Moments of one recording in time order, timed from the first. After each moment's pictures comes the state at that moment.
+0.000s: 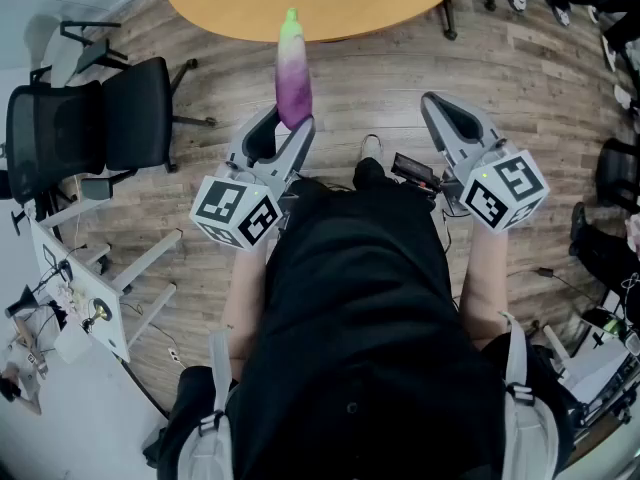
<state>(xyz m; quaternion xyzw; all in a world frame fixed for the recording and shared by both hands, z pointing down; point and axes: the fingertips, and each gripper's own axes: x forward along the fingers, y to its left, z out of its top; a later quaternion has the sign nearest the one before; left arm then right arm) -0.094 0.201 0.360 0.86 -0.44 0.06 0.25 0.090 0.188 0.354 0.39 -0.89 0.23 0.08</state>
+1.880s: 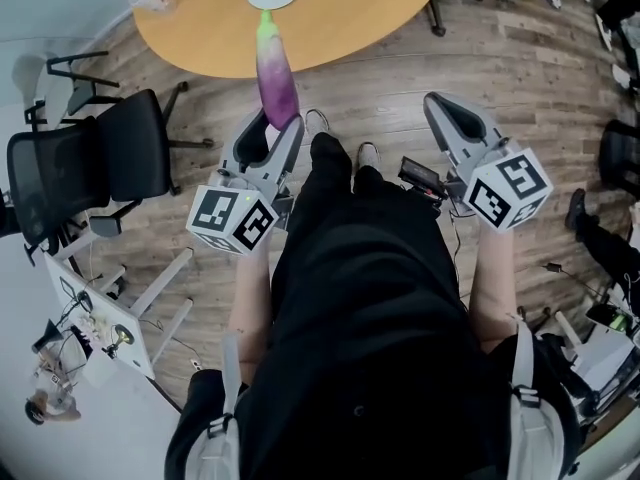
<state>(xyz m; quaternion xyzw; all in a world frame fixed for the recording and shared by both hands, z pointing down) -0.061 0.110 0.363 0.86 -0.44 0.06 0.25 0.145 0.117 0.367 0.43 -0.86 0.26 0.09</state>
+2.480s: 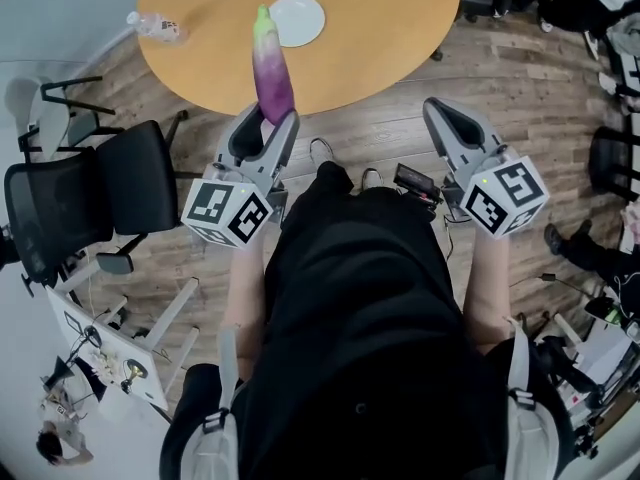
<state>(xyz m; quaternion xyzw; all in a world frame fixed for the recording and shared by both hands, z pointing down) -0.124 0.002 0.351 0.88 -0.41 0.03 0.24 0.086 0.033 0.343 0.46 -0.85 0.23 0.09</state>
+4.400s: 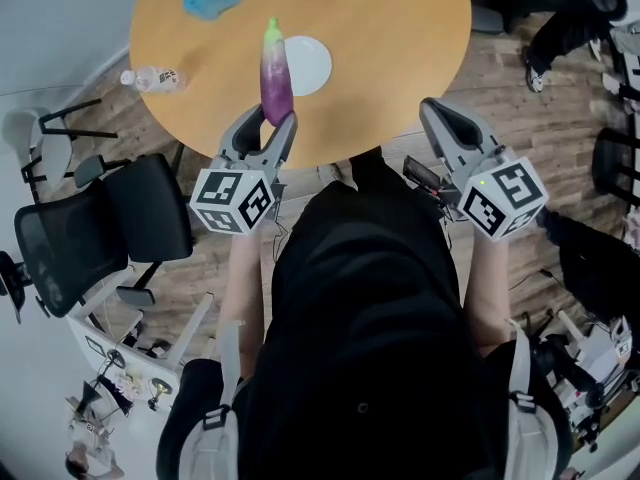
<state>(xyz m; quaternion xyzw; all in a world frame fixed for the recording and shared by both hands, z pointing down) -0.126 -0.140 0.405 0.87 -0.40 0.13 0.25 0.082 -0.100 0.348 0.47 -0.84 0.24 0.09</state>
